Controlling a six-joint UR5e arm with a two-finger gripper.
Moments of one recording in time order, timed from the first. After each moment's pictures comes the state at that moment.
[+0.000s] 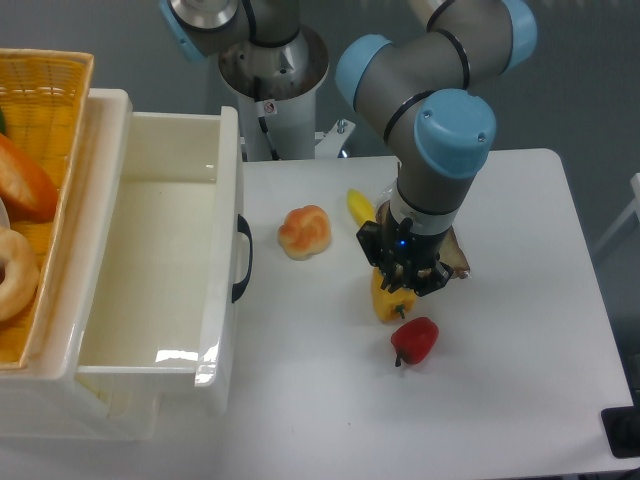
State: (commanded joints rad) arm 2.58 -1.91 -1.47 -1.29 1.44 1.15
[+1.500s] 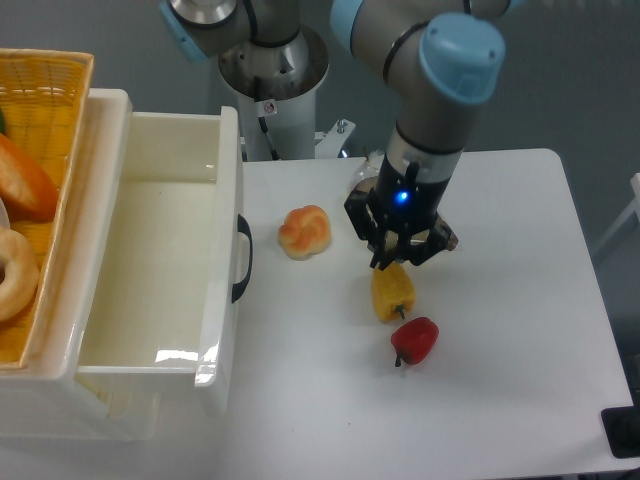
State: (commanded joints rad) arm 2.62 -1.73 -1.46 -1.37 1.18 0.93
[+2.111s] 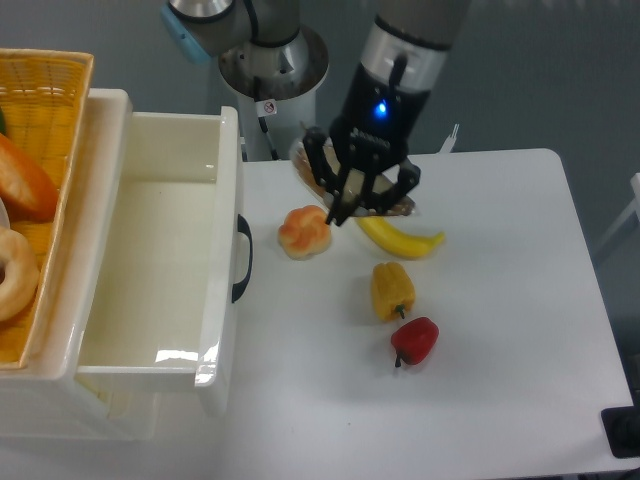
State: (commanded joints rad) arm 2.59 -1.62 -1.46 -1.36 0.93 0.76
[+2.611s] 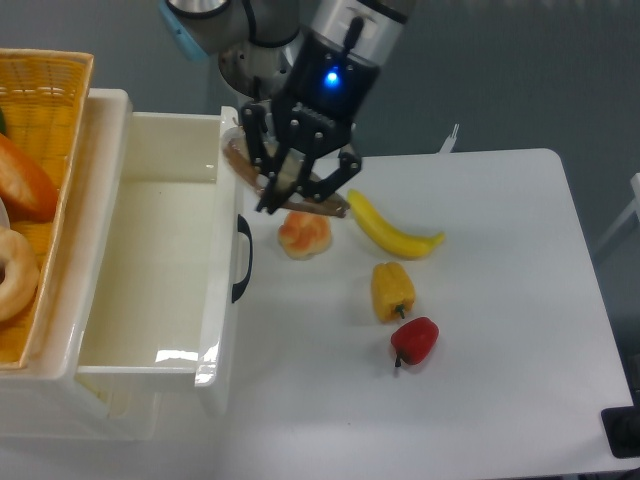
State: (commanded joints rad) arm 2.48 -1.63 -1.48 -1.28 0.84 0.68
